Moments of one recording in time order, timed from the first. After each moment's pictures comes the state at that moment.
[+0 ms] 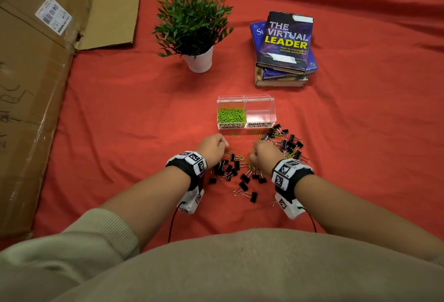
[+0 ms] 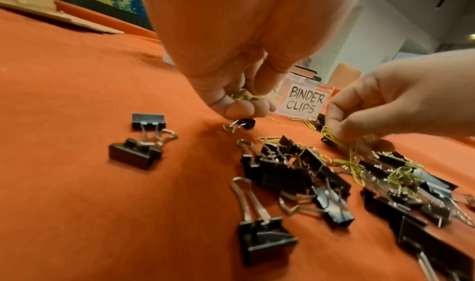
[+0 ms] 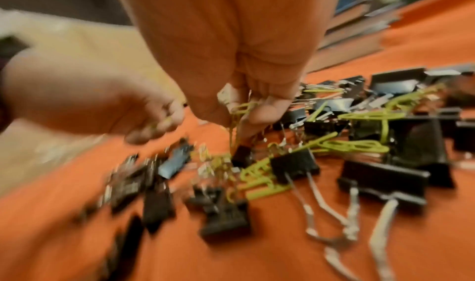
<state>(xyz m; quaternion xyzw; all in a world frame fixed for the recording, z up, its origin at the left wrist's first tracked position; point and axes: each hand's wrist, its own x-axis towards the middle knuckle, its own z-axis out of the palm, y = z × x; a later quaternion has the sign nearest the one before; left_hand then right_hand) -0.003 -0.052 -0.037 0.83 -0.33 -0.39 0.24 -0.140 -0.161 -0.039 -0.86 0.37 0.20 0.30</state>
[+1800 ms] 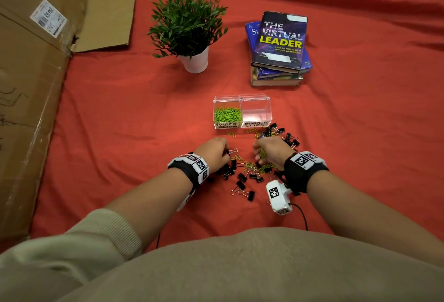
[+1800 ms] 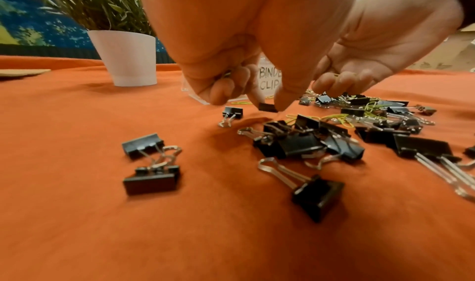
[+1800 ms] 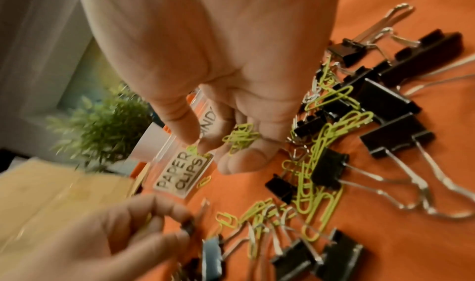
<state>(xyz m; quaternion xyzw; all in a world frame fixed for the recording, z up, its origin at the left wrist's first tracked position) -0.010 -0.050 -0.042 0.81 -0.50 -0.30 0.06 -0.159 -0.179 -0.023 -0.55 0.48 0.07 0.68</state>
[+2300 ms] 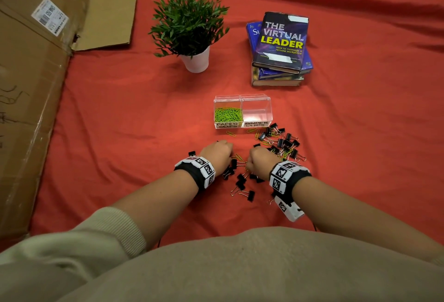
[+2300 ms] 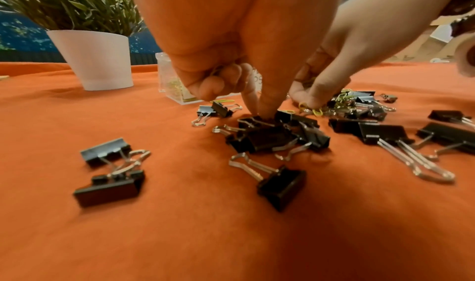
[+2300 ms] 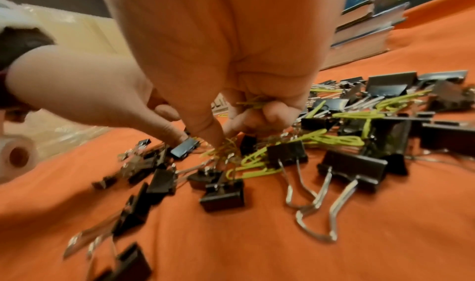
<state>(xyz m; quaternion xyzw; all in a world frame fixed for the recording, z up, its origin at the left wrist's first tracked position) -0.025 -0.054 -0.045 0.80 -0.54 -0.27 -0.01 -0.150 -0.151 -0.040 -0.88 0.31 0.26 0.26</state>
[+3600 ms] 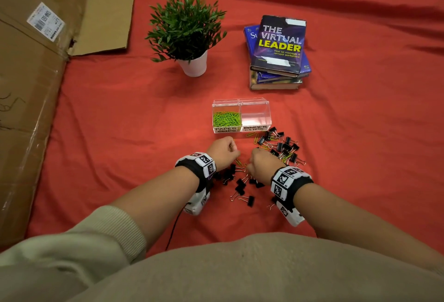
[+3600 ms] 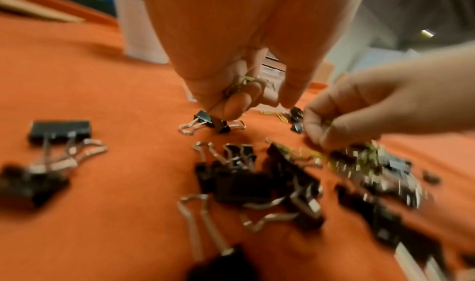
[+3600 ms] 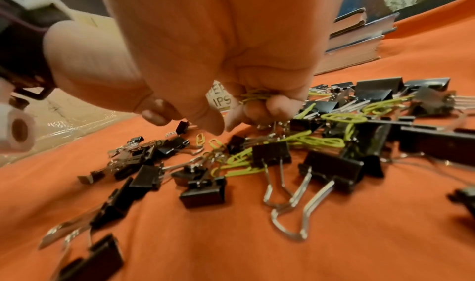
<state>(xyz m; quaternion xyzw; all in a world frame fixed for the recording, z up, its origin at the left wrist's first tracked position) -0.022 -0.076 -0.042 0.80 -0.38 -0.39 0.23 -0.157 -0.154 -0.043 -0.88 0.32 0.22 0.26</state>
